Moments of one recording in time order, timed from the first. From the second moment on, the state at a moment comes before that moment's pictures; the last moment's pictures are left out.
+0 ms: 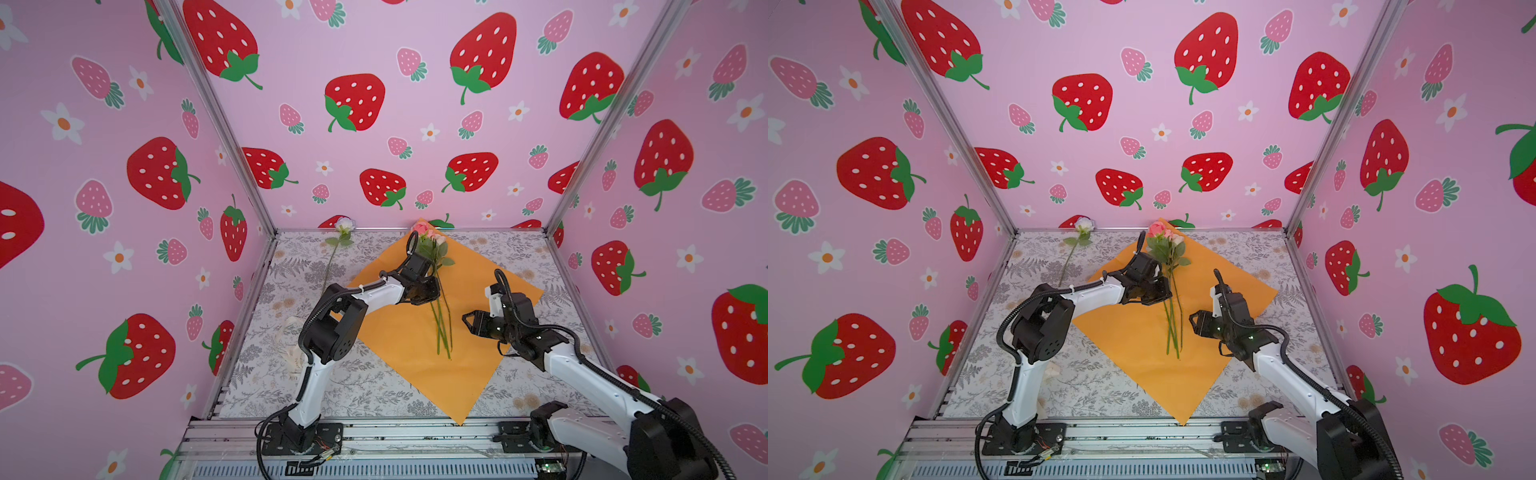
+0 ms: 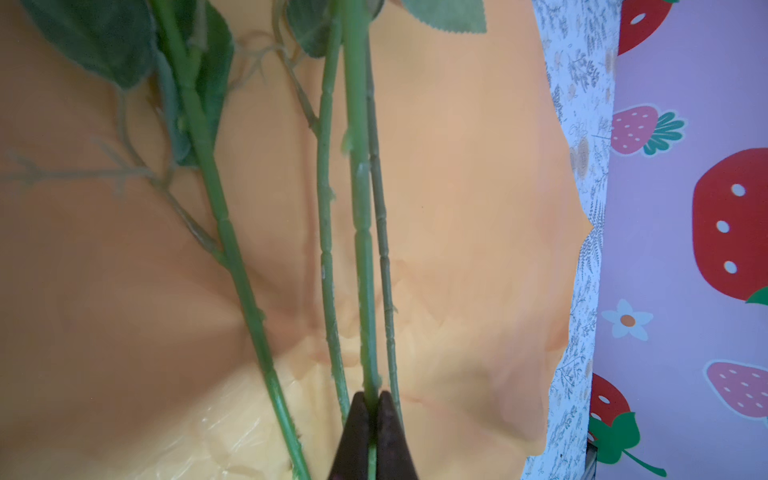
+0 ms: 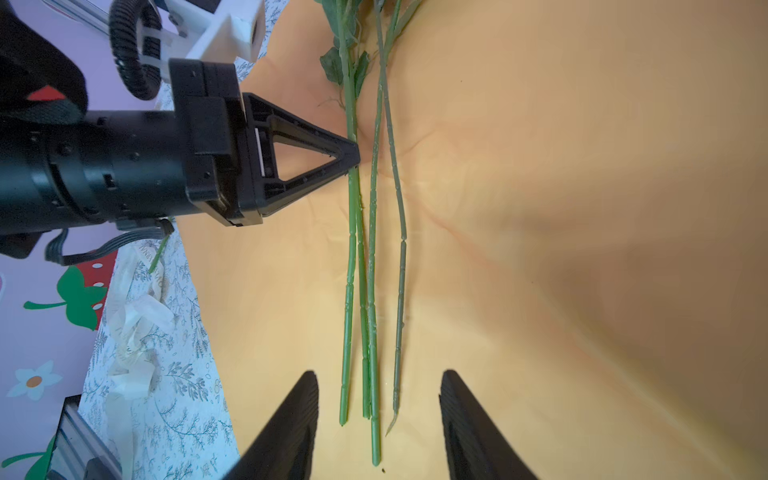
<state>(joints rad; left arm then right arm) -0.66 2.17 1.56 -0.25 0.30 -0.83 0.49 1.09 0.55 -0.17 -0.23 0.54</state>
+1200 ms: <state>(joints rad) -0.13 1.90 1.52 -0.66 0.13 -0.36 0.62 1.26 0.71 -0.08 -0.38 0.50</state>
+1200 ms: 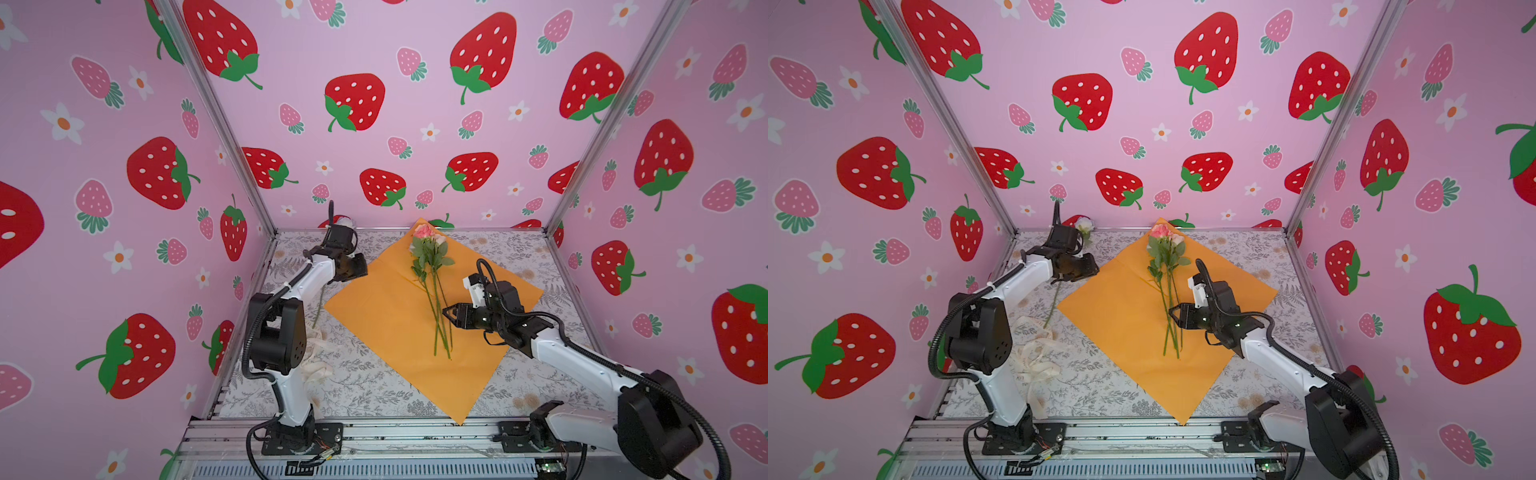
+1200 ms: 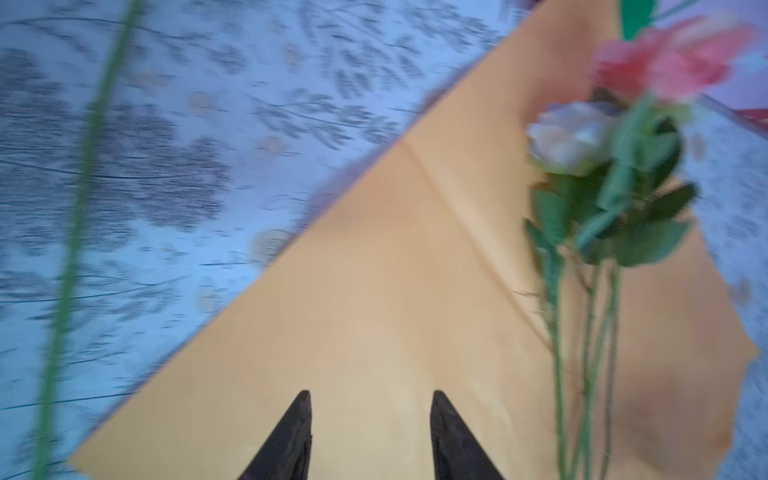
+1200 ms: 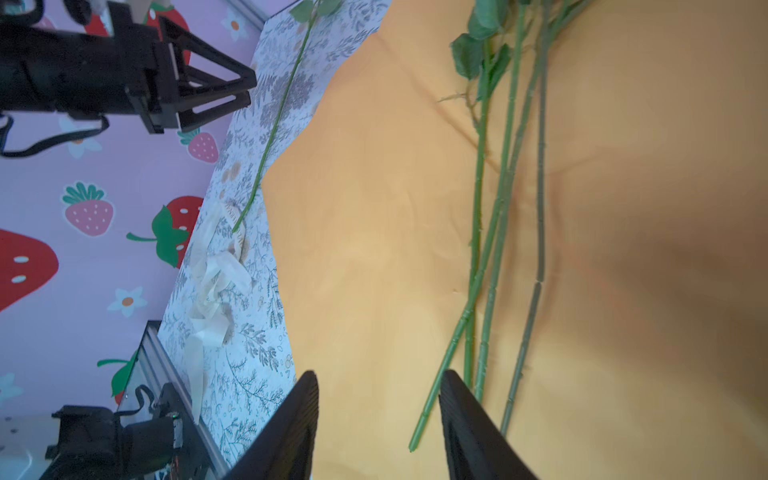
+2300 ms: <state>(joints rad) 0.05 2.54 2.29 -1.02 0.08 -0.04 0.82 1.73 1.10 -0.07 -0.29 0.43</state>
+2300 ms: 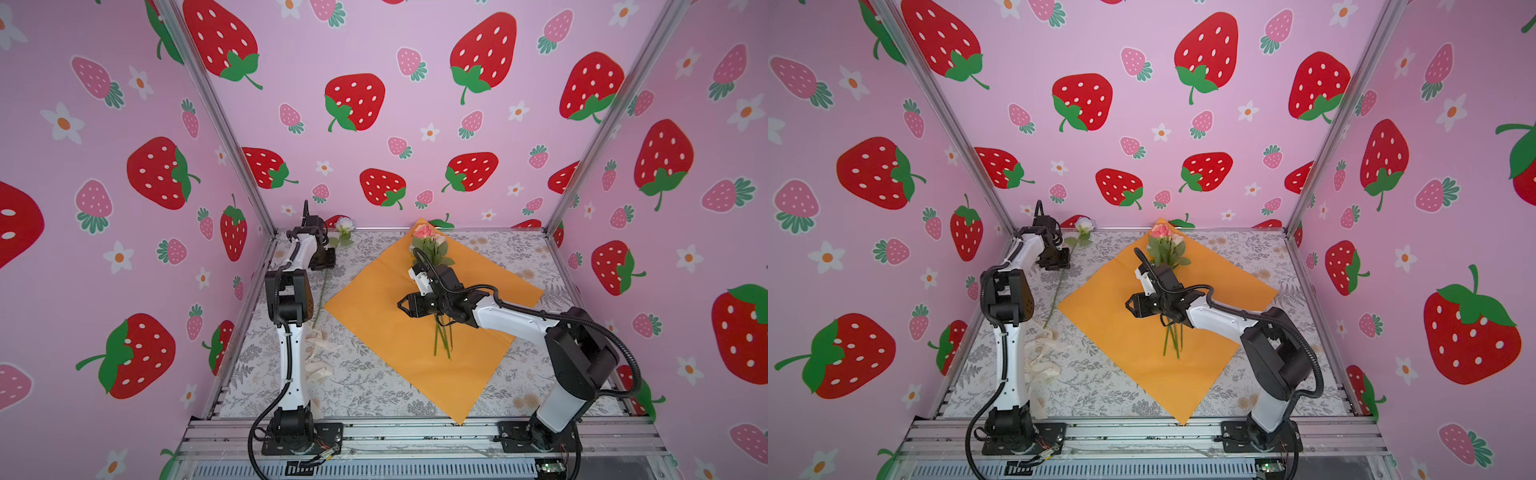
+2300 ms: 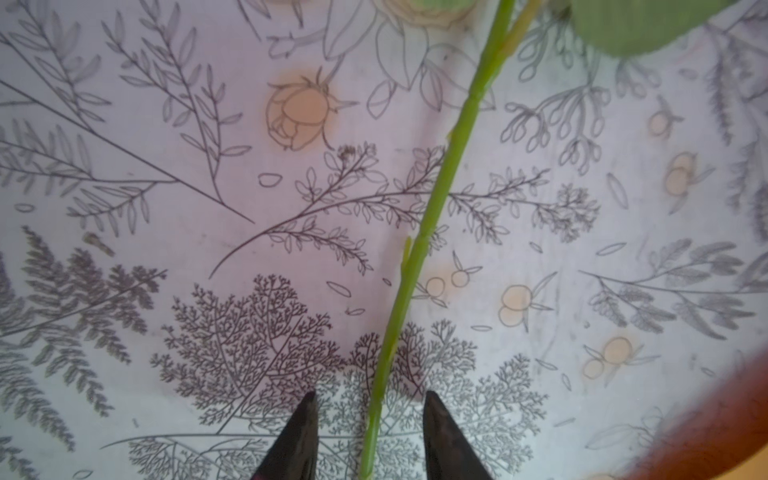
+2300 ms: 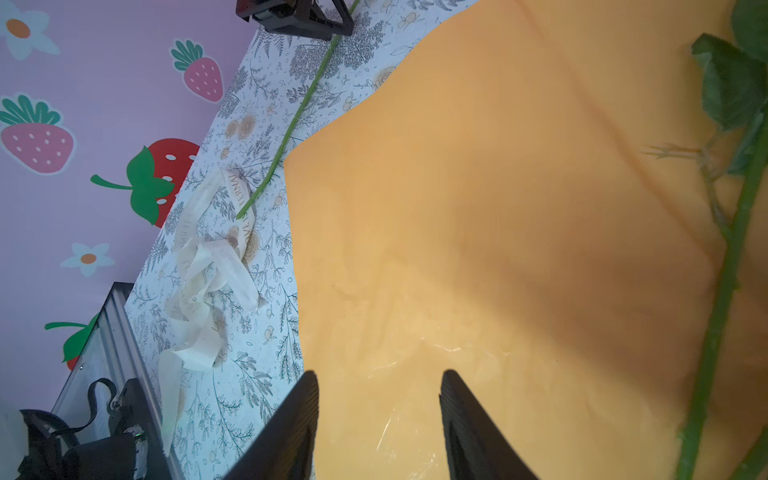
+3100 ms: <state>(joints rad) 0.01 2.32 2.13 -1.04 0.21 -0.11 0.78 1.40 0.88 -0.11 -0.10 0.48</state>
